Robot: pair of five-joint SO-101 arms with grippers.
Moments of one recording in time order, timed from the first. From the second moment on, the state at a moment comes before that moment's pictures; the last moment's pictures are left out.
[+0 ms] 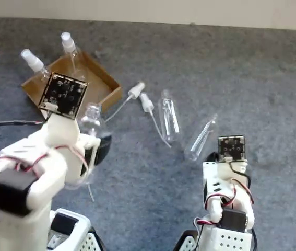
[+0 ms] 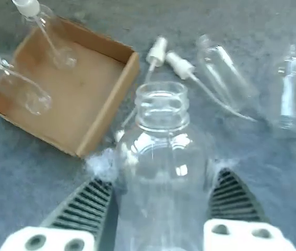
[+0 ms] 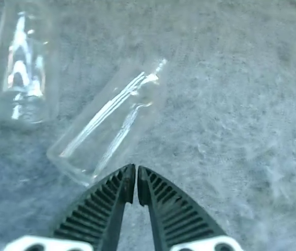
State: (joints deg) left arm 9.6 -53.4 16.3 94.2 0.9; right arm 3.4 -104.6 94.4 53.6 15.3
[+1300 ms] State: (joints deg) left arm 7.5 -91.5 67.2 48.0 2.9; right arm -8.9 -104.6 87.2 57.3 15.3
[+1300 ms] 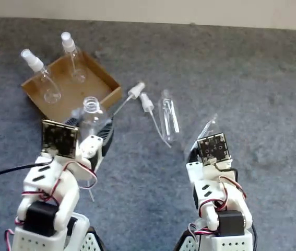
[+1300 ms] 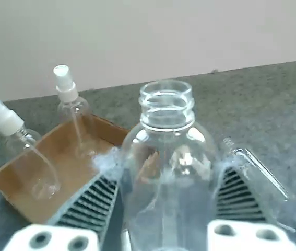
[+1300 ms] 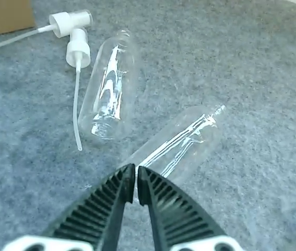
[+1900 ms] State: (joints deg) left arm 16.4 -92.5 90.0 16.5 3.5; right arm -16.3 -63.7 59.7 57.3 15.3
